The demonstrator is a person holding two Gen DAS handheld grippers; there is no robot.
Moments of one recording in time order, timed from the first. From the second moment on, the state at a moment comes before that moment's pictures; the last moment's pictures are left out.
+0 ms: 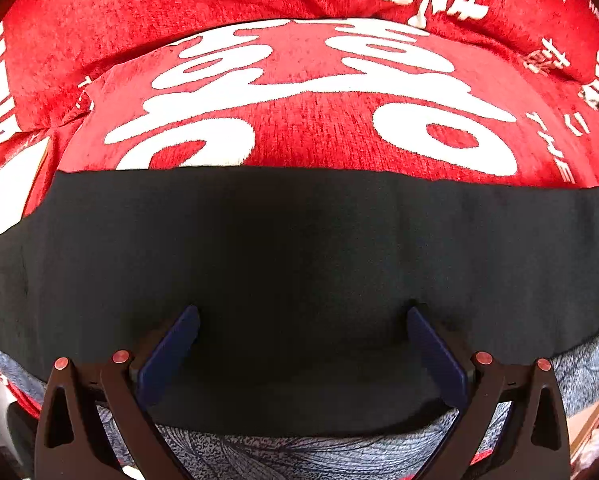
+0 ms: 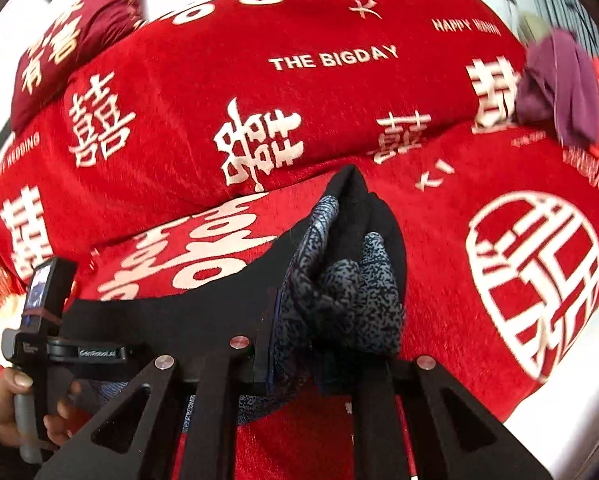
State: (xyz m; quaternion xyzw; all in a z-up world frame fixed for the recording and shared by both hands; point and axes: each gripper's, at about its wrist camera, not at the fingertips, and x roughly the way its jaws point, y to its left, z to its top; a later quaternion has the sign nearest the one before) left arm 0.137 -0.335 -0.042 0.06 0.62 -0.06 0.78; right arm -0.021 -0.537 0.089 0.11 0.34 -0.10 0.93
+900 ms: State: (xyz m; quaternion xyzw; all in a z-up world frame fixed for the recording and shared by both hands) left arm 0.139 -0.199 -0.003 -0.08 0.61 -0.10 0.78; right arm 0.000 -0.435 0.124 -0.04 0.34 -0.11 0.93
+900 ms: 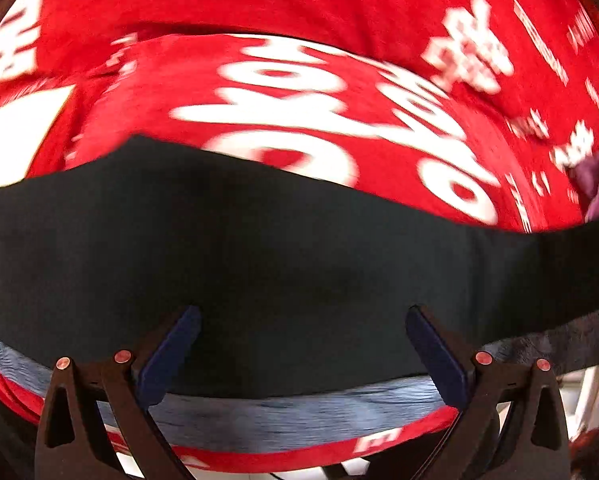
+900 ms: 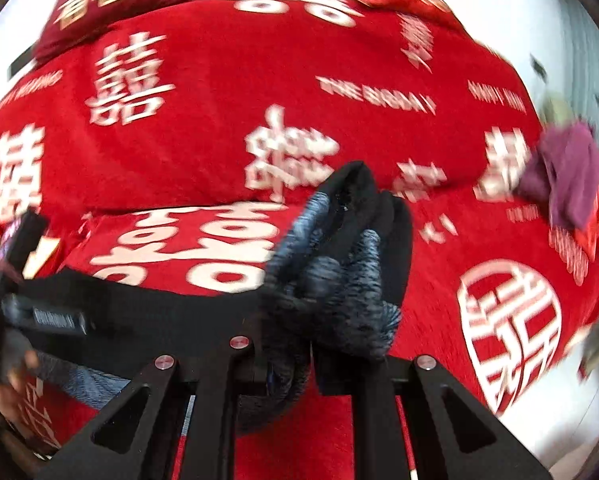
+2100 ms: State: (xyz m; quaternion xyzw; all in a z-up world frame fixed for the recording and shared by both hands) left arm 0.120 -0.090 0.029 -0.13 0.56 -0.15 0.81; right arm -0.006 -0.216 0.056 -0.12 0.38 0.10 0.91
